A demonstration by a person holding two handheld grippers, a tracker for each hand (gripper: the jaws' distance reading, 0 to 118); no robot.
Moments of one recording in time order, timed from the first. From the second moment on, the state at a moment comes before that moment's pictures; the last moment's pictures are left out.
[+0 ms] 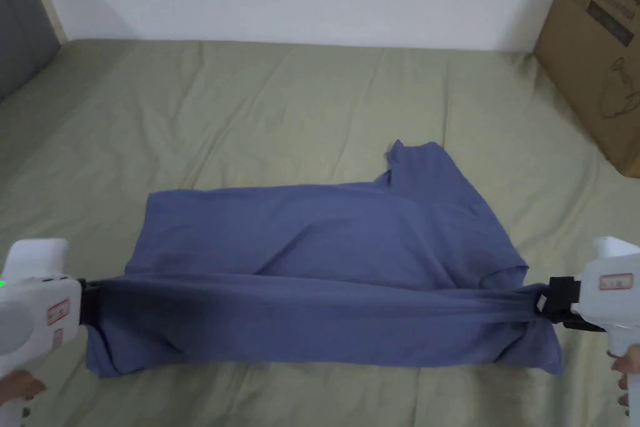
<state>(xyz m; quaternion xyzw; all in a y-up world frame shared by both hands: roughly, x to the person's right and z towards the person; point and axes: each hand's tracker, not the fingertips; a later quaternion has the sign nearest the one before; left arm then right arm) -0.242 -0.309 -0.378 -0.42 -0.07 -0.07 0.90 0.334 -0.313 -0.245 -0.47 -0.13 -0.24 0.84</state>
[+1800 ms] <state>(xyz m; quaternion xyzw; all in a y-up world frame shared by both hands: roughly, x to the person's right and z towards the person) -0.256 -0.350 -0.356 -0.48 -0.07 -0.03 0.87 0.333 -0.371 -0.216 -0.51 -0.08 -0.18 0.84</state>
